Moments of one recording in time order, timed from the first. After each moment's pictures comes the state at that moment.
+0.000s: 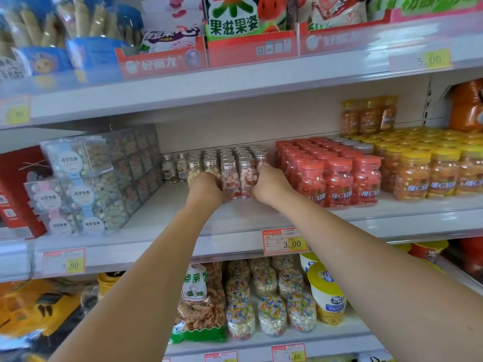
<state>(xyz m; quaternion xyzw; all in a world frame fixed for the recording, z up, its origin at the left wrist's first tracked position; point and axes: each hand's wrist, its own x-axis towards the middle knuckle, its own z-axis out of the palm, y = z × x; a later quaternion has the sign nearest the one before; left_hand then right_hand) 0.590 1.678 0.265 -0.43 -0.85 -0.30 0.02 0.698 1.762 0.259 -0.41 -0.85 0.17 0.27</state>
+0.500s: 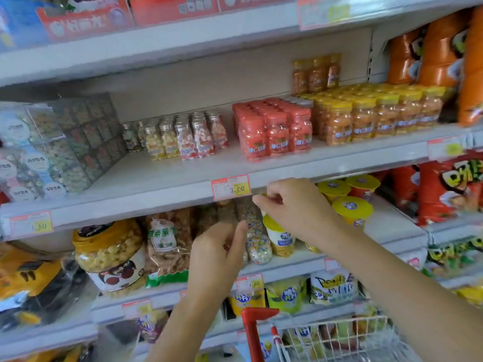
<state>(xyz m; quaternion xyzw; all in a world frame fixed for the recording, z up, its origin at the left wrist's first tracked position) 0.758 1.565 0.140 -0.56 -0.68 -0.46 0.09 0.890 1.660 0.205 -0.34 -0.87 0.15 0.31</state>
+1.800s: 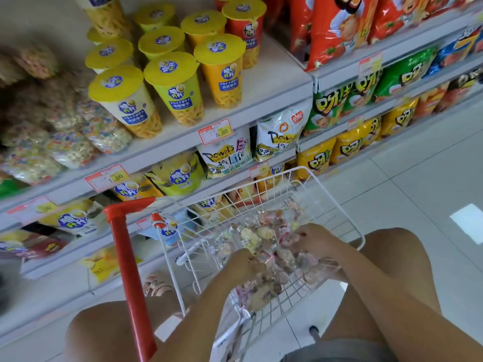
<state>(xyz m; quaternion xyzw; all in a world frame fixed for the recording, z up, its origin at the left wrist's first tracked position) 0.967 1.589 -0.188 -0.45 -0.70 -0.01 -0.55 1.162 1.677 -0.185 -0.58 -0.67 0.45 -0.14</state>
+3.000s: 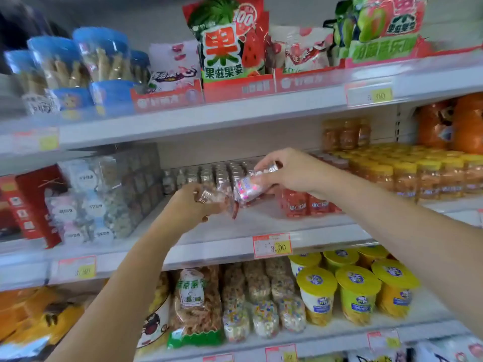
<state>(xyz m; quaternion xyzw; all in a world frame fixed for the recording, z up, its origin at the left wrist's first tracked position) 0.630 1.594 0.290 -0.46 -0.74 -0.48 -0.12 0.812 1.705 0.330 -0.24 -0.83 0.39 0.31</state>
